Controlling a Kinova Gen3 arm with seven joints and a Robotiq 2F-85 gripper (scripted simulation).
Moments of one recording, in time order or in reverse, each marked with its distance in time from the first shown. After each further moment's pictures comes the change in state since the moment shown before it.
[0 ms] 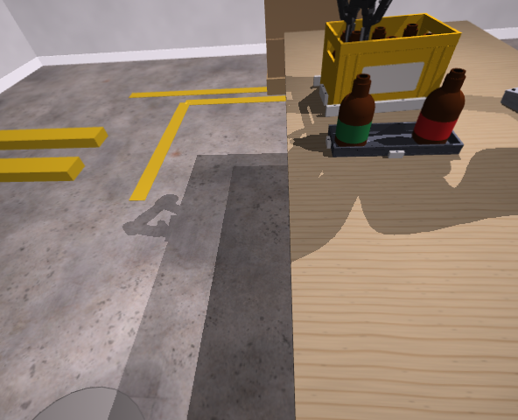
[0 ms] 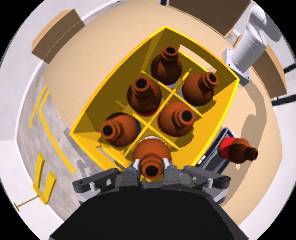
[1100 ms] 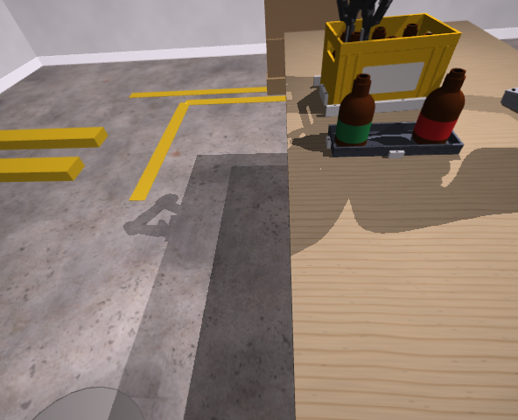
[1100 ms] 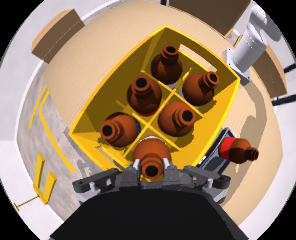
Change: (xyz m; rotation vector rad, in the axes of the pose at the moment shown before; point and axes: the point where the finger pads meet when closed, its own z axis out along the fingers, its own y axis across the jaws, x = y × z) arm 0.000 0.000 0.002 0.001 0.000 0.000
